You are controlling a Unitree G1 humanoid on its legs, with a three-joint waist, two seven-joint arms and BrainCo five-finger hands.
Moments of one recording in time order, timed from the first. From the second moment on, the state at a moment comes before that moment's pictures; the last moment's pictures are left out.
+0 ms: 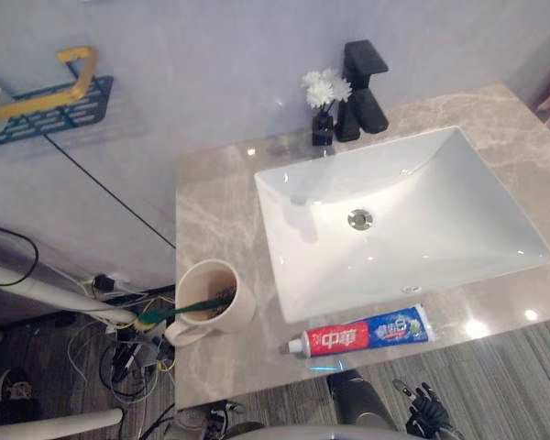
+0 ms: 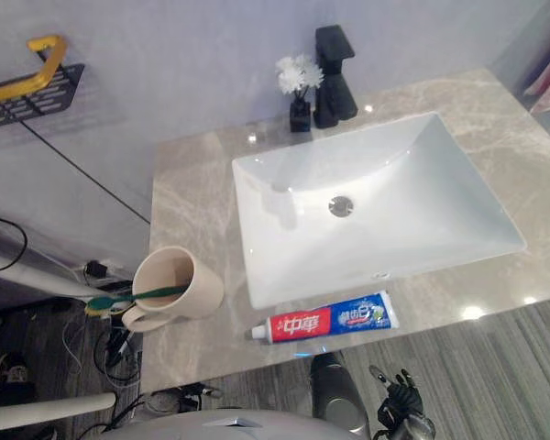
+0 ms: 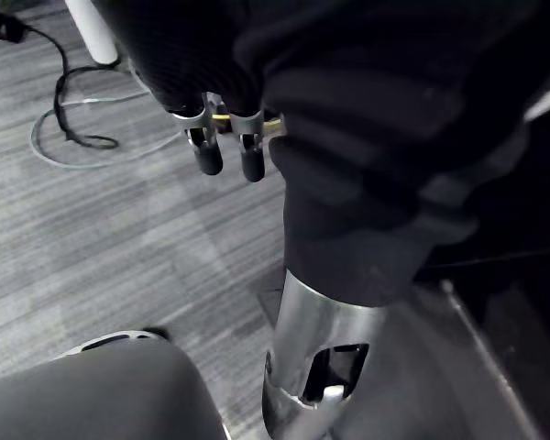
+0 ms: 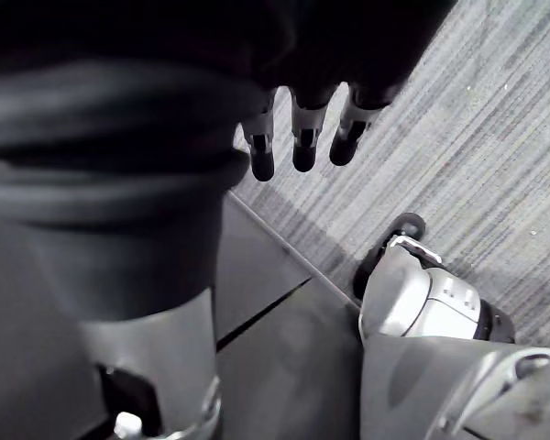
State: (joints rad) left arm 0.01 0.14 -0.11 1.19 0.11 -0.13 0.06; right arm 0.11 -0.12 -0.36 1.08 0.36 -0.16 0.04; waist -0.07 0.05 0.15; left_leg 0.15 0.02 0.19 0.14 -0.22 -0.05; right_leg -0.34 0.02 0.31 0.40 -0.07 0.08
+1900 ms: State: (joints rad) left arm -0.01 0.17 -0.01 1.07 0.10 -0.16 0.04; right arm 0.13 -0.08 -0.33 1.18 0.33 -0.15 0.04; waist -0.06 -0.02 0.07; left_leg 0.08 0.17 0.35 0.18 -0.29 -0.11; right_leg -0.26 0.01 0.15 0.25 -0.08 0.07
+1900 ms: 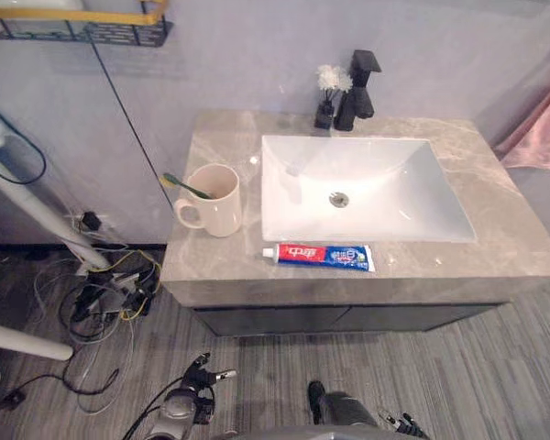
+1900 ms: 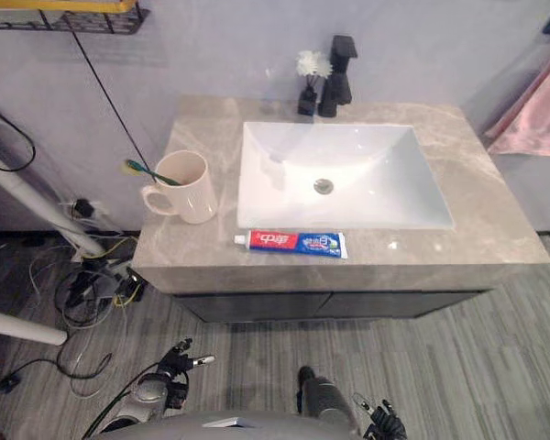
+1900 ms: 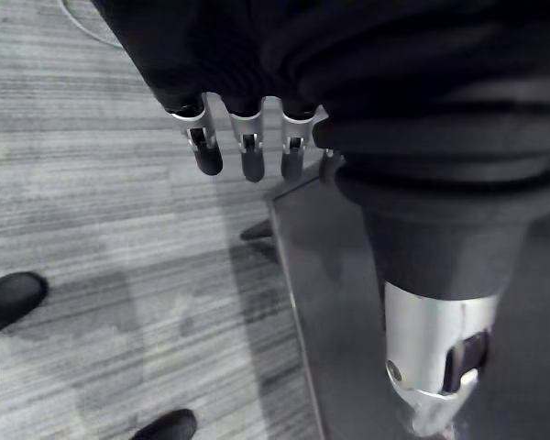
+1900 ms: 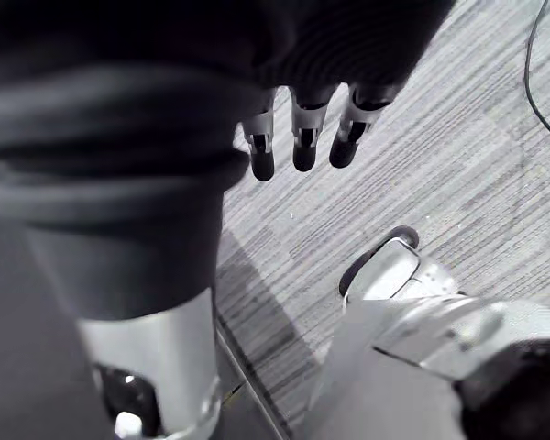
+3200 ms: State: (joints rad) left arm 0.05 0.08 0.22 0.76 -0.27 -0.21 0.22; right arm 0.19 -0.08 -0.31 1.19 0.33 -0.17 0.02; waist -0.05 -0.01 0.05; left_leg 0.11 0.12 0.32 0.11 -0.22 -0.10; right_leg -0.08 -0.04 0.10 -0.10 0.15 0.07
